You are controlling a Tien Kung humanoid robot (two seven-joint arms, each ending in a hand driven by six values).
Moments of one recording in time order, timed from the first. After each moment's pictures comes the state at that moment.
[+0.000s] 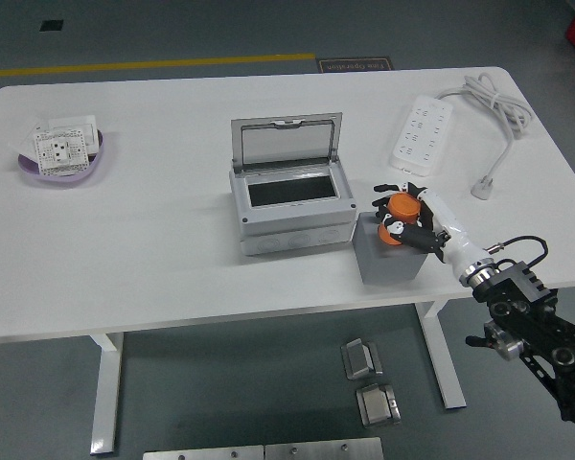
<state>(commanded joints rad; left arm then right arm) -0.01 0.15 -0.08 -0.21 0.18 0.11 0.05 0.36 -0.37 0.83 1.06 -1.03 -0.13 0.41</state>
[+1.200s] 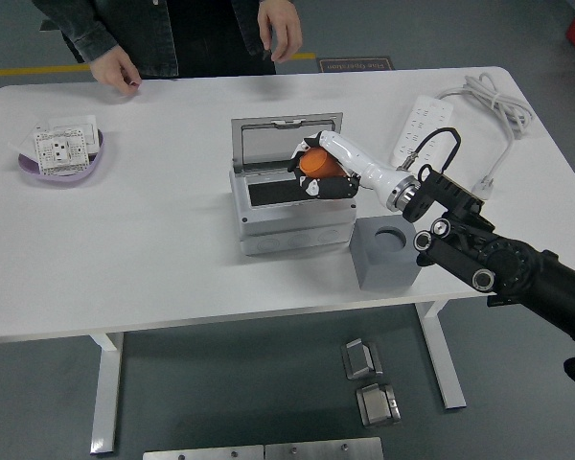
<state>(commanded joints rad) -0.02 0.18 -0.01 -0.21 0.11 0.10 0.05 0.88 -0.22 0.44 0.80 -1.33 -0.16 0.35</state>
